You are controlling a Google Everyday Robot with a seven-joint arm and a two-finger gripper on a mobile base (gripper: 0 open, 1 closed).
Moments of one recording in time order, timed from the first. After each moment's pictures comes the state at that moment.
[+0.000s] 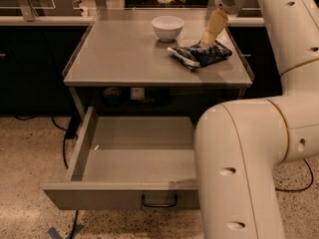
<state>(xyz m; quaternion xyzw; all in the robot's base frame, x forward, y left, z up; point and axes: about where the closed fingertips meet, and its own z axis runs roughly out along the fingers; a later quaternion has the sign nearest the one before) 0.768 -0.192 0.948 -0.49 0.84 -0.07 0.23</state>
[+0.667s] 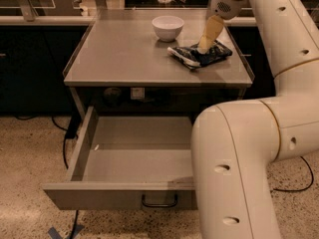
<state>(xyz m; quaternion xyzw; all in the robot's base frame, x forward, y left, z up) 0.771 -0.185 0.928 -0.49 0.84 -0.06 0.21</state>
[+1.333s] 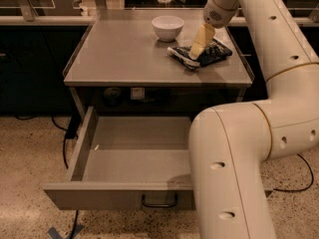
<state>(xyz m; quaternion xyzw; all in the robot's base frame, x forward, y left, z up) 0.782 -0.163 0.899 -0.50 0.84 -0.01 0.22</state>
